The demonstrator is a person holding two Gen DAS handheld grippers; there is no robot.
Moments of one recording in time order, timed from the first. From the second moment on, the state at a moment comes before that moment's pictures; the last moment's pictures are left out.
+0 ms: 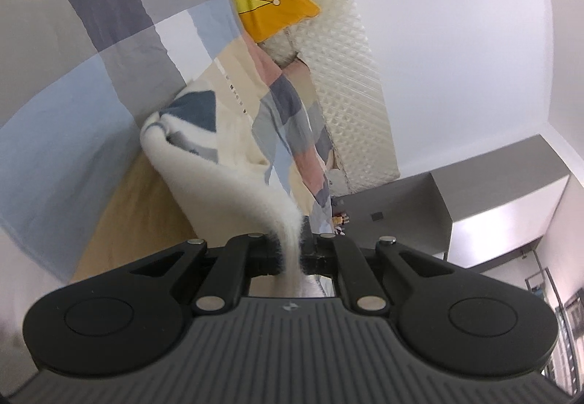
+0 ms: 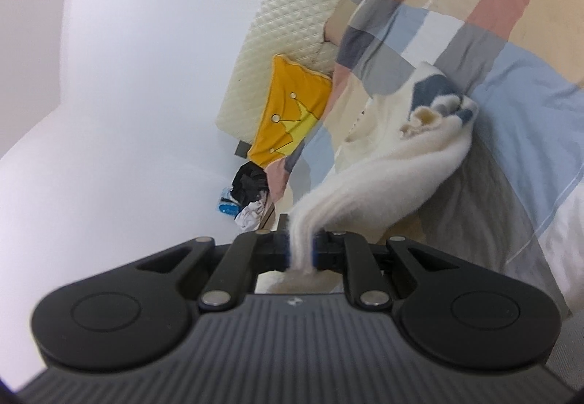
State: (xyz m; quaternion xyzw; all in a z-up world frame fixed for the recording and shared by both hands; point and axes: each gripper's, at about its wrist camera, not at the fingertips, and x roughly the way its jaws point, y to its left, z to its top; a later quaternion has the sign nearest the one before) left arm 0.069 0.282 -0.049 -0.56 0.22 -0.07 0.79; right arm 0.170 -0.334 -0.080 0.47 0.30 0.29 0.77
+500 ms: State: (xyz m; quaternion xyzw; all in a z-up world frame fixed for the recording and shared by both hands) left arm 0.062 0.284 -0.076 -0.60 0.23 -0.06 0.76; right arm 0.186 -0.338 -0.092 0.49 0.34 0.26 0.76
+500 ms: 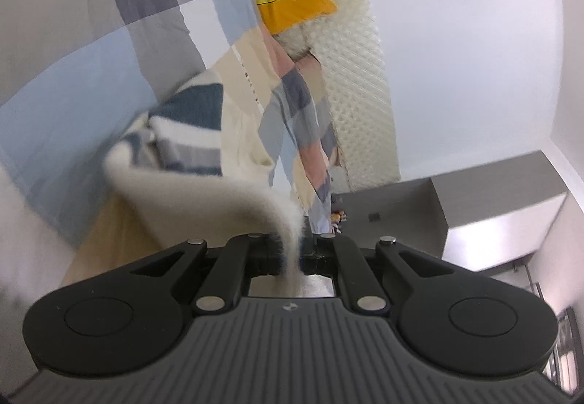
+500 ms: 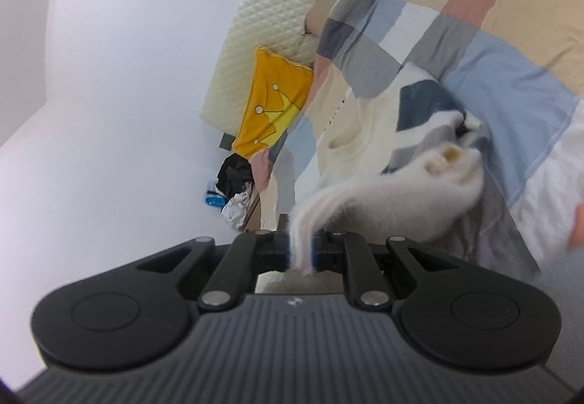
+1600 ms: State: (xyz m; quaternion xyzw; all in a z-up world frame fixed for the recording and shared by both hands) left arm 0.522 0.379 -0.201 -0.52 0.30 0.02 0.80; right arm 0.537 -0.250 -0.225 0.48 0.41 0.15 0.76
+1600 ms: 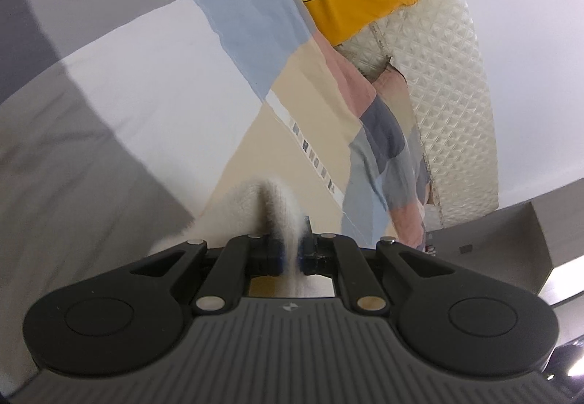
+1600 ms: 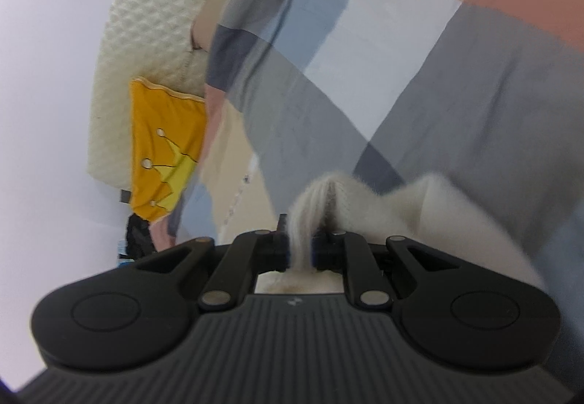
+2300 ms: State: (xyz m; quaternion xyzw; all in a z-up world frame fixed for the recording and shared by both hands) left arm 0.522 0.367 -0.197 -0.48 0.30 0.00 0.83; right arm 0.542 -0.242 -0.221 0.48 0.39 0.18 0.77
